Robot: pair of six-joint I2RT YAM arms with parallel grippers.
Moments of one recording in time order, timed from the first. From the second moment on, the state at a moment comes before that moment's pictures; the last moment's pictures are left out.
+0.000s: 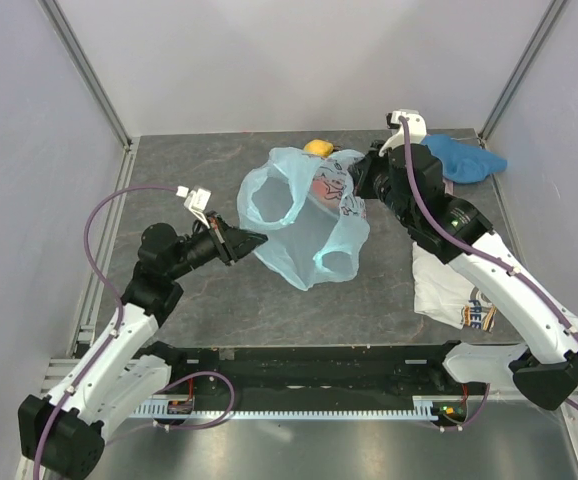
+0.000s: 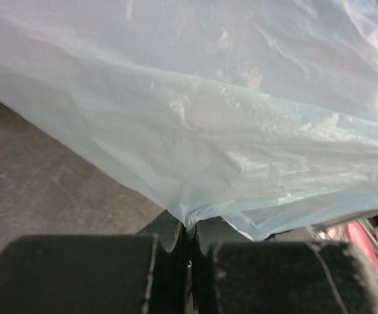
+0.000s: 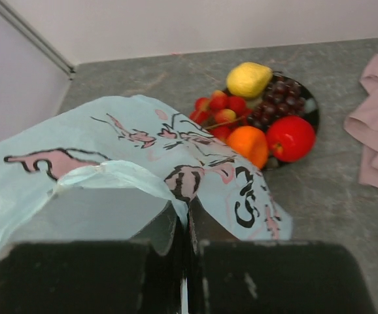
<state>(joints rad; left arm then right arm) -0.37 0.80 0.57 0.22 0.58 -0.68 0.67 1.23 1.44 -0.45 0.32 0.46</state>
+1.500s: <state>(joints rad) -0.40 0.73 0.93 -0.25 0.72 -0.11 0.62 1.37 1.36 -0.54 0.19 0.44</state>
